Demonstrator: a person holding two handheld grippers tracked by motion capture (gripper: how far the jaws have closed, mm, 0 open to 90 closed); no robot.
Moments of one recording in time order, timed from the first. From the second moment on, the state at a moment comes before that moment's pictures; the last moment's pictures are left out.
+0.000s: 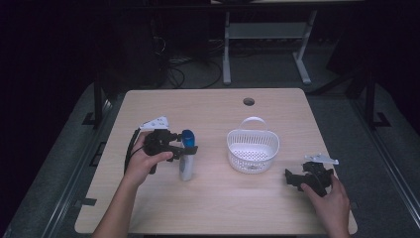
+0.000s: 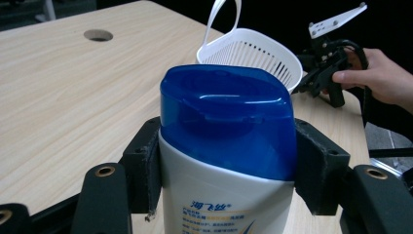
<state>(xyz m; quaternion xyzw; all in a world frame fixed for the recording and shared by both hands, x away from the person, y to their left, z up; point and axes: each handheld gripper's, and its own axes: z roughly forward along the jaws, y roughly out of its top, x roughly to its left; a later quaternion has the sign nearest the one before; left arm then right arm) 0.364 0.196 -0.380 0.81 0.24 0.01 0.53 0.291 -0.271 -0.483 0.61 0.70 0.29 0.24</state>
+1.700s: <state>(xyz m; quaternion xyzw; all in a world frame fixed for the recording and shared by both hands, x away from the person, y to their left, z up) 0.379 0.152 -0.307 0.80 0.17 0.02 0.58 0.291 -0.271 -0.483 0.61 0.70 0.29 0.24</state>
